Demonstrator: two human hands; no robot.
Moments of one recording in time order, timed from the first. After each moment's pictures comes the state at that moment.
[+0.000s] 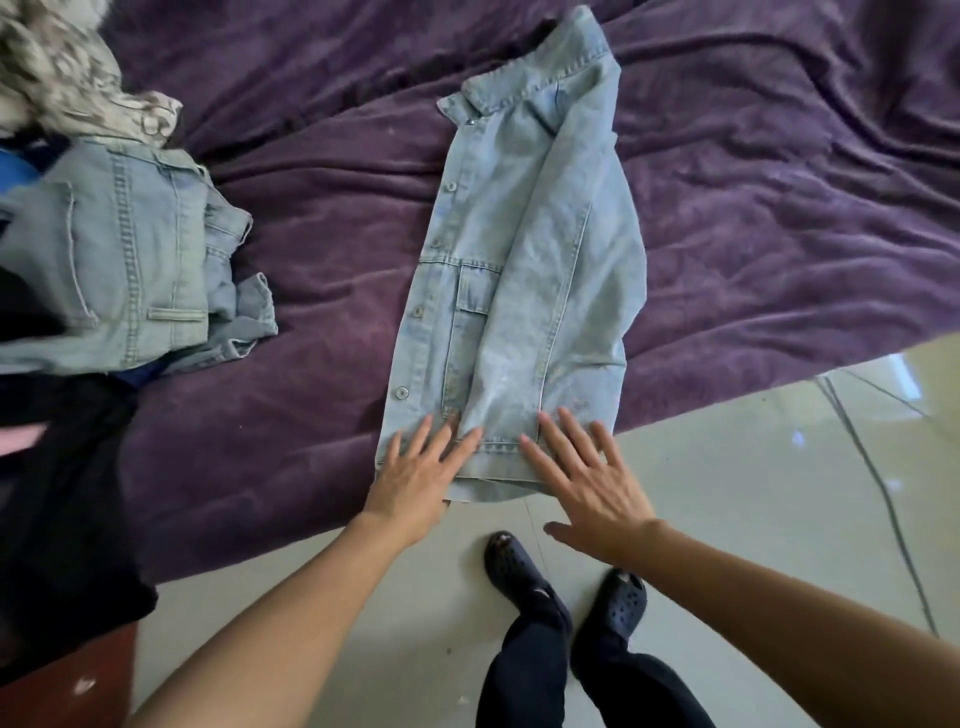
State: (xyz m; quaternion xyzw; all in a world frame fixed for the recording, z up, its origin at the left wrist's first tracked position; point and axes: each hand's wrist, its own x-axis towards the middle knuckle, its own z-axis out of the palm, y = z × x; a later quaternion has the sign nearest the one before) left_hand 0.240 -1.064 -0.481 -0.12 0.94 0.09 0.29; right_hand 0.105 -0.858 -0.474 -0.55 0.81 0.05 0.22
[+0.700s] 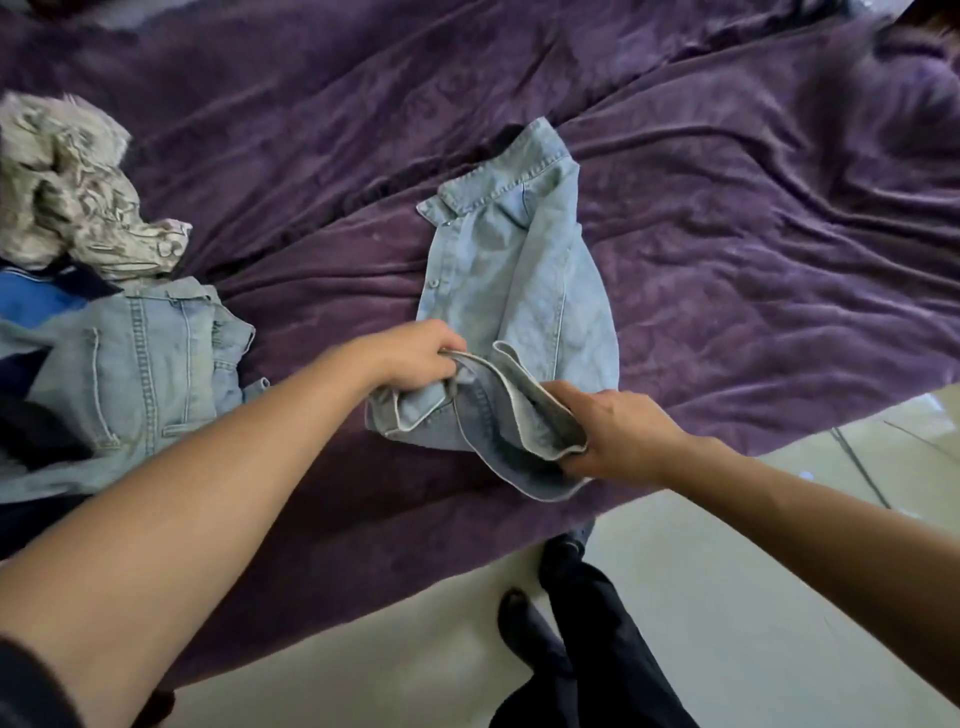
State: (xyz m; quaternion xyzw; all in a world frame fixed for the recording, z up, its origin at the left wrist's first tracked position) left_hand 0.014 -1.177 -0.340 -0.11 0.89 0.27 0.34; right_hand -0.046 -0.925 -0.353 -0.46 0.83 -0.05 0.31
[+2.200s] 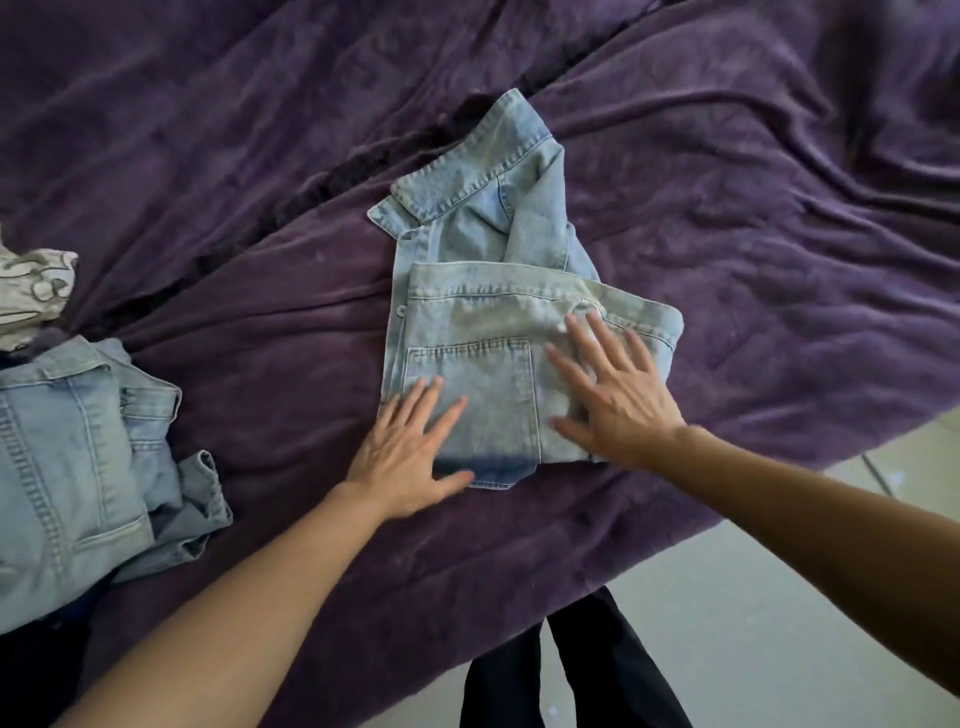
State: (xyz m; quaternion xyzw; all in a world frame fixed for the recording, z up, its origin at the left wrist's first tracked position) left_hand 0.044 -1.190 -0.490 -0.03 0.96 0.10 0.26; right_hand -0.124 -0.957 -0.472 -0.46 0.88 -0.04 0.12
